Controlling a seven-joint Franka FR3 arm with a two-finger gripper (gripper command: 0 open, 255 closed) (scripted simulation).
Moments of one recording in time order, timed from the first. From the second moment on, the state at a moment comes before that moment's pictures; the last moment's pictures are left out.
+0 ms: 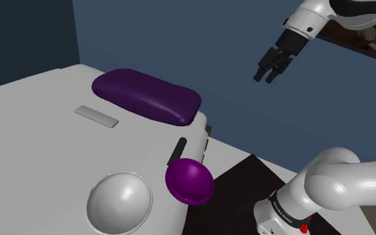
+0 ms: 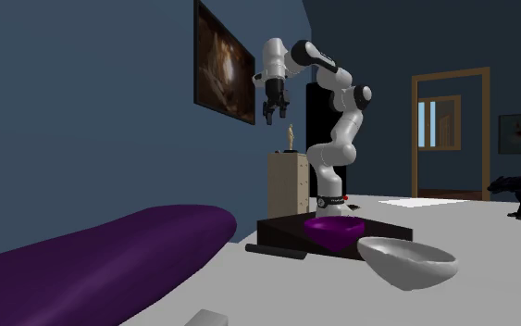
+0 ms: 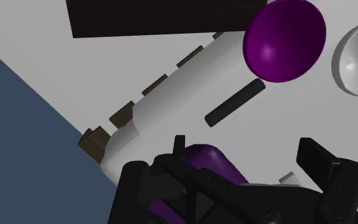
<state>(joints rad) 0.01 -0.75 -0.05 -2.29 0.11 1.60 0.02</state>
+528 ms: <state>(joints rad) -0.01 -0.70 0.03 -2.43 0.17 1.75 0.19</state>
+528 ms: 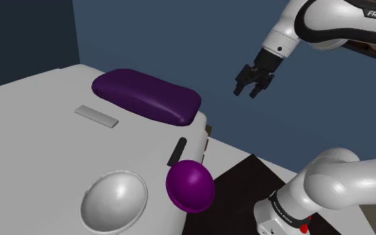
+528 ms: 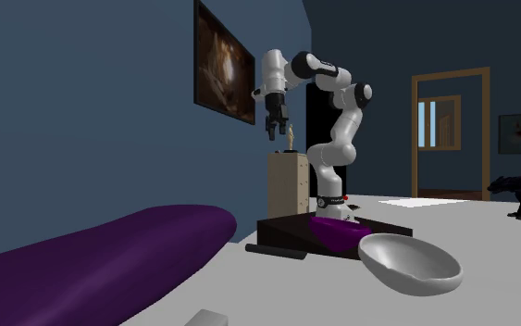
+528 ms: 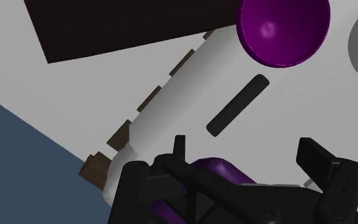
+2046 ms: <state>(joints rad) -0.03 0.02 0.31 -2.50 0.32 2.46 0.86</state>
